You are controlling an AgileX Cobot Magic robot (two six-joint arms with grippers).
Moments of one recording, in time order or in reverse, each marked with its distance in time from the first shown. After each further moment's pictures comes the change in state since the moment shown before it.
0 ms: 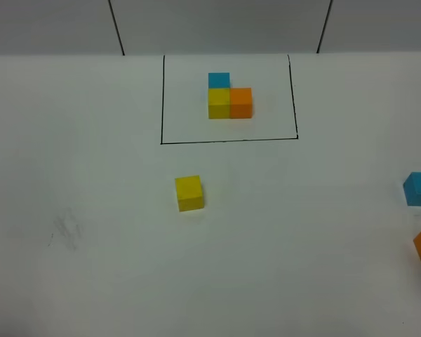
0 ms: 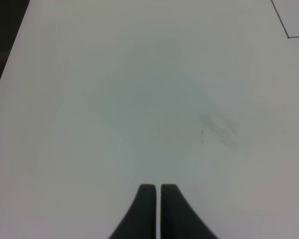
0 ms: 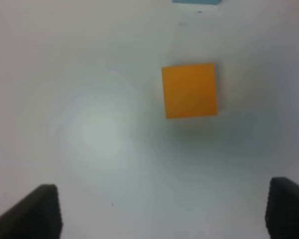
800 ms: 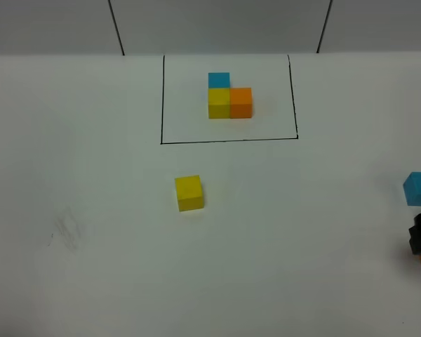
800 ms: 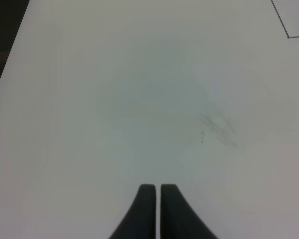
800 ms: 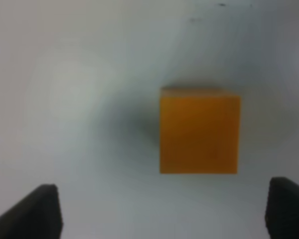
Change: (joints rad) left arm 0.000 0.000 0.000 0.000 0.000 0.000; right arm 0.098 0.344 0.055 -0.079 -0.284 0.028
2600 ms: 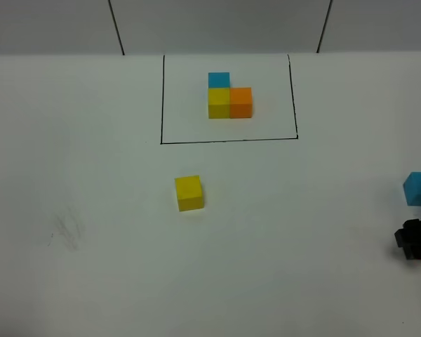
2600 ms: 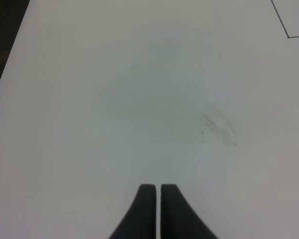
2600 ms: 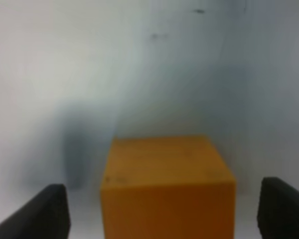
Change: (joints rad) left arm 0.000 0.000 0.000 0.000 0.000 0.000; right arm 0.000 0.286 -0.001 -0.130 -0.214 0.131
